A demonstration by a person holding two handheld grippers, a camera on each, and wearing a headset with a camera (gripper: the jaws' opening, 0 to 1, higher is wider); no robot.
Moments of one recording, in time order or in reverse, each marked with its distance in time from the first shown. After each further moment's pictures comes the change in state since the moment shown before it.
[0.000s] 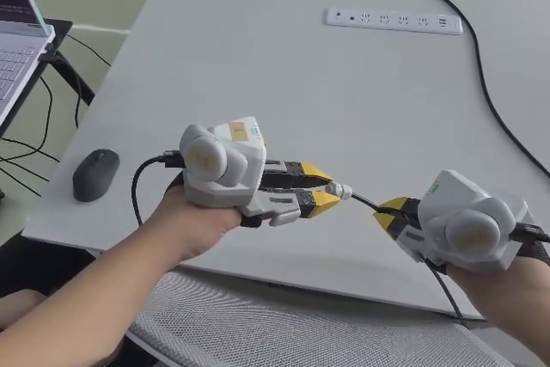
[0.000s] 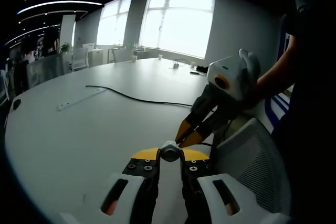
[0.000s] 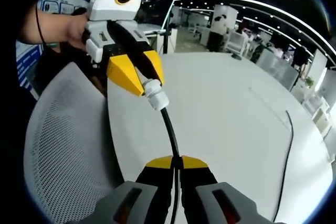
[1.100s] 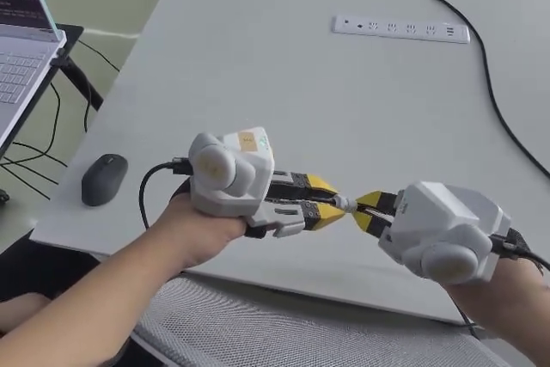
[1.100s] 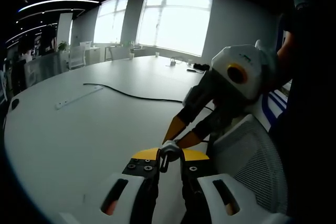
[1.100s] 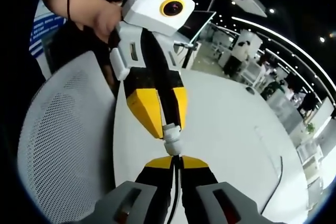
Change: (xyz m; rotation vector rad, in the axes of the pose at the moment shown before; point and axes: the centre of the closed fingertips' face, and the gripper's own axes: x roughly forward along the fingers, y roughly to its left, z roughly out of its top) left arm -0.006 -0.002 -0.007 0.002 0.020 -0.024; right arm 0.005 0.024 0.053 -0.300 -0.087 0.015
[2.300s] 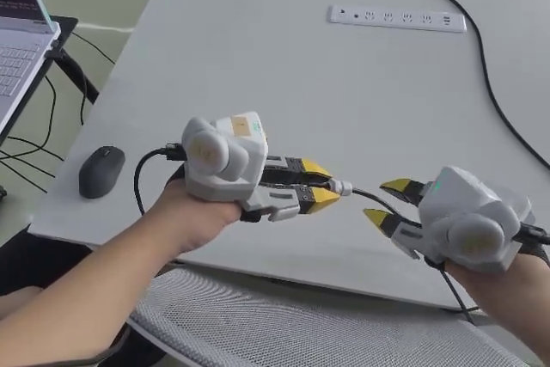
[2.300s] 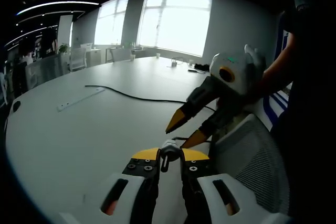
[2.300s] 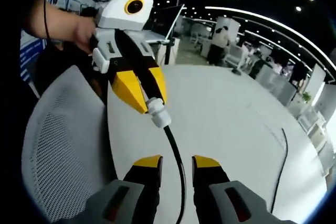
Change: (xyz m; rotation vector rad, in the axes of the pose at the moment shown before) left arm -0.006 -0.002 0.008 0.014 -0.005 0.013; right arm -0.008 -0.007 -0.017 0.198 -0.002 -0.052
